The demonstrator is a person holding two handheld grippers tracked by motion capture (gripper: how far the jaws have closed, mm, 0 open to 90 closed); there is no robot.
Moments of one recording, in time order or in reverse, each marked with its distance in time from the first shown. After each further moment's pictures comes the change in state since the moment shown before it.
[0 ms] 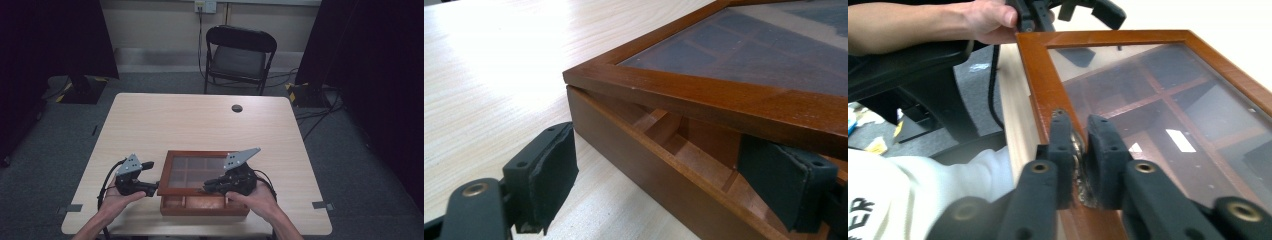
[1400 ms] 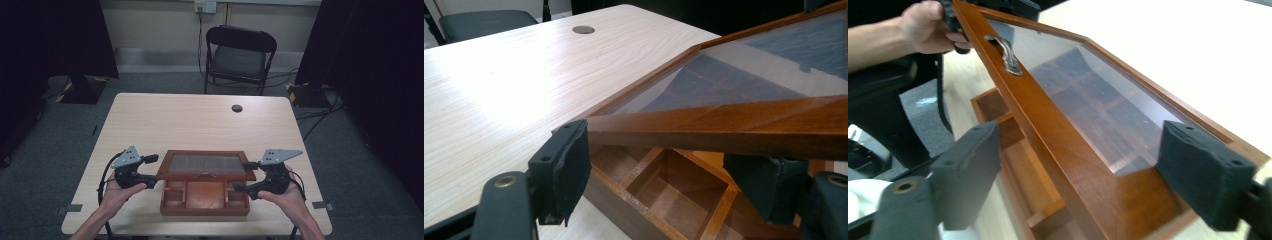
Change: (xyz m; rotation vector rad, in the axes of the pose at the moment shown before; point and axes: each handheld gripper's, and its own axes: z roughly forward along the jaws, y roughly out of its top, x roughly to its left) left arm -0.003 0.032 -0.009 -0.094 -0.053 0.004; right arm -0.014 -0.034 -0.068 -0.117 -0.219 0.088
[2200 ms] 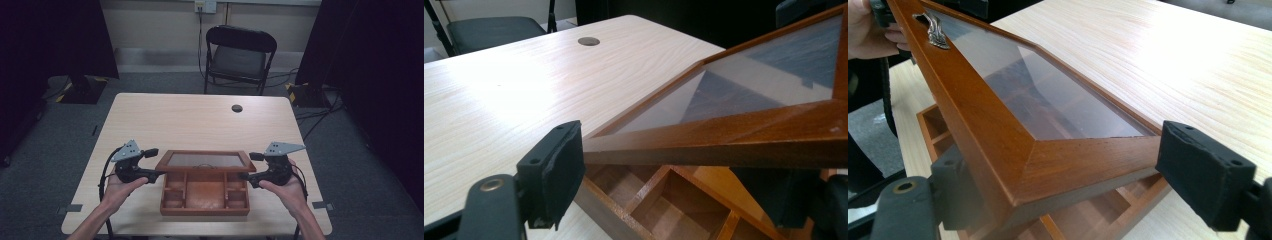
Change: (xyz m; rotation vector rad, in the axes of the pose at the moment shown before) left arm 0.004 0.016 0.001 -0.018 0.014 -0.027; right arm -0.026 0.000 0.002 -0.033 -0.120 0.029
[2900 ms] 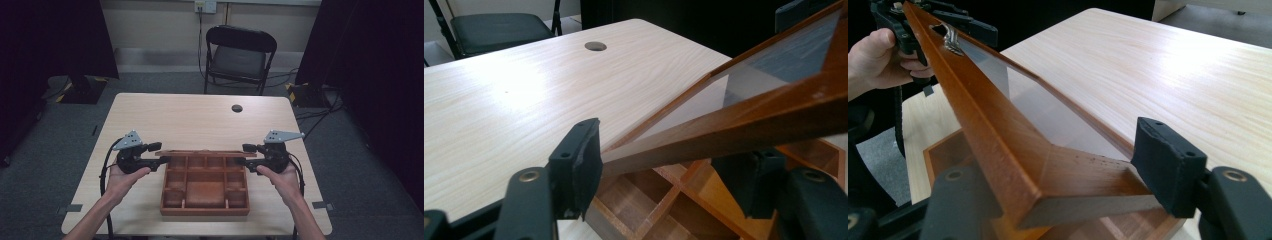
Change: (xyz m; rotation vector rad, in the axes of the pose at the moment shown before) left arm 0.011 0.021 0.007 0.006 0.009 -0.022; right arm -0.017 0.021 0.010 -0.070 0.047 0.047
